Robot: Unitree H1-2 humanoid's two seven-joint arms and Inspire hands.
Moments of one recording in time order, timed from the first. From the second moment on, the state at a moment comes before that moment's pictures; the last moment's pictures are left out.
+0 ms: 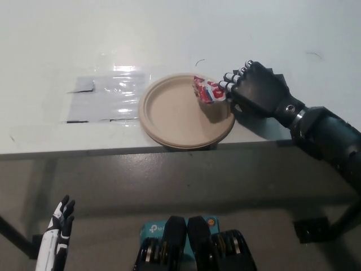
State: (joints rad) left_arm 0.15 0.10 0.08 0.00 0.16 -0.25 0.01; right_arm -1.10 -0.31 1.00 1.26 -1.12 -0.37 -0.99
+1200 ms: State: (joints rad) left_arm 0.12 0.13 0.08 0.00 0.16 -0.25 0.01; right_arm -1.24 -0.37 1.19 1.21 -1.36 -0.32 -1.03
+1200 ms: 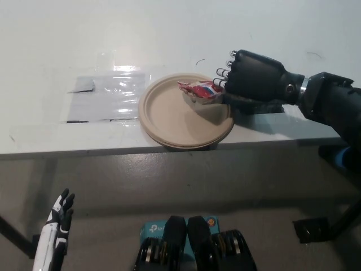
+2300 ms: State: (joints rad) left_arm 0.11 0.15 0.07 -0.03 0.17 -0.26 0.01; right_arm -1.24 -0.22 1.29 1.29 -1.43 -0.29 -0.76
